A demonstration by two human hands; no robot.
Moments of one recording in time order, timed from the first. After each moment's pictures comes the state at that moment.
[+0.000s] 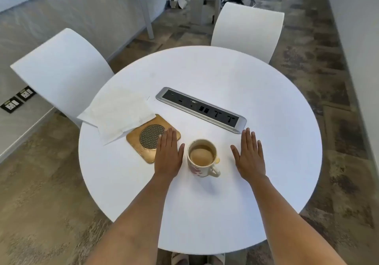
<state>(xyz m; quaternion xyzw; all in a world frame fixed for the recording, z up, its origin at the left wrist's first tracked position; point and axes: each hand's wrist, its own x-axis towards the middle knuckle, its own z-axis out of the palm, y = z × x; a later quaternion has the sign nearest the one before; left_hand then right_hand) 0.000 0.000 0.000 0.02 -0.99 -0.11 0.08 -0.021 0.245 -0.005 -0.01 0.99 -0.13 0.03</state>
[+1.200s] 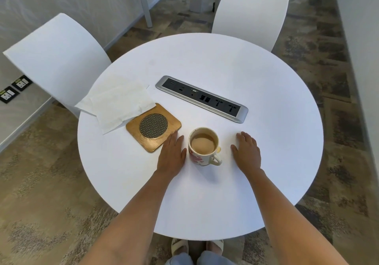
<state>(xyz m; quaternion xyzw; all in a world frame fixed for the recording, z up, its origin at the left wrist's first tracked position) 0.019 -0.003 -0.023 -0.03 -0.98 -0.18 -0.01 -0.013 0.232 -0.009 0.05 0.98 -0.20 0.07</state>
